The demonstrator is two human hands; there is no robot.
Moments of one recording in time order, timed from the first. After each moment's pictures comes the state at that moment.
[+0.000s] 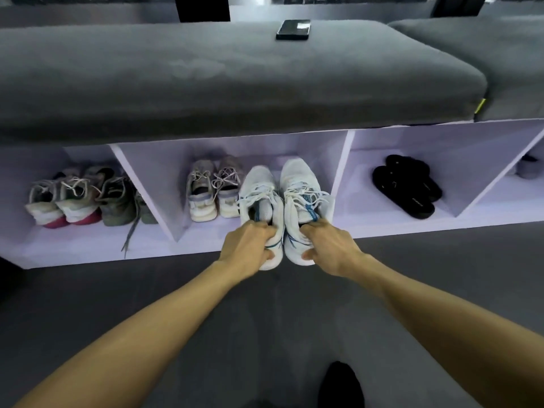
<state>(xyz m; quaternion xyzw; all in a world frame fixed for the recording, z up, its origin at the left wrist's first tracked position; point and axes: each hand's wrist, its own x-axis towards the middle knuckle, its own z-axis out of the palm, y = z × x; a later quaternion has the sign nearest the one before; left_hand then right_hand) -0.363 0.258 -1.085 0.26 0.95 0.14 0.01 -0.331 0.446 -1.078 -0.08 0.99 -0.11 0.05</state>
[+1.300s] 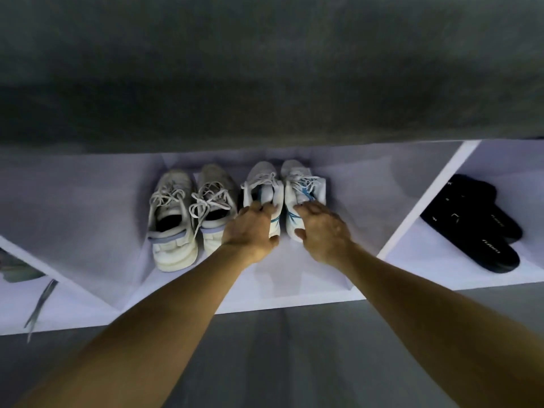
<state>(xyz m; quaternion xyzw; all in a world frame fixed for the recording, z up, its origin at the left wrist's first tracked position) -0.614 0.310 -1.201 0.18 0.98 0.11 0.01 -0.591 0.470 -1.208 -0.04 1.00 -0.08 -0.04</state>
